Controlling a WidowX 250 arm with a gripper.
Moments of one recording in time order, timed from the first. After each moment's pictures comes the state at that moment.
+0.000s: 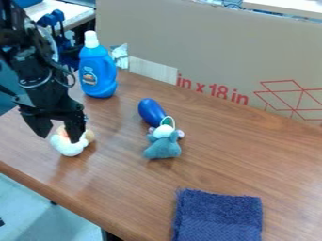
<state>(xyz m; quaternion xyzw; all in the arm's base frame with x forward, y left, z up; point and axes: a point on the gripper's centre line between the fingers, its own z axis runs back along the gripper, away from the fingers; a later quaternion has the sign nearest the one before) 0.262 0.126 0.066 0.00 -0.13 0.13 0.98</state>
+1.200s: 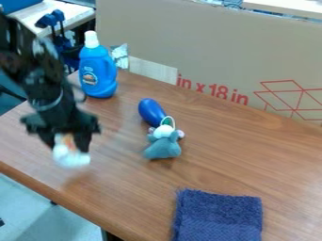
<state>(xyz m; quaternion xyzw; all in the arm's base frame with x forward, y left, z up) 0.256 0.081 0.071 -0.01 -0.20 0.20 0.96</state>
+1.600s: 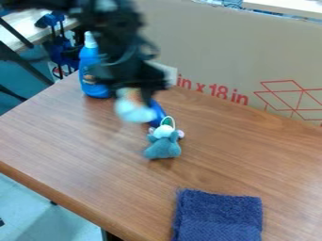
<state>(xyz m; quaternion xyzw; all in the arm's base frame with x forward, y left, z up) 0.310 0.000 0.136 -0.01 -0.30 0.11 0.95</state>
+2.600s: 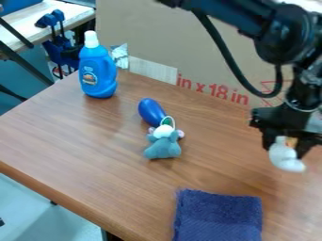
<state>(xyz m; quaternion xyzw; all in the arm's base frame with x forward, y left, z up) 0.394 -0.156 0.072 0.02 -0.18 0.07 0.98</state>
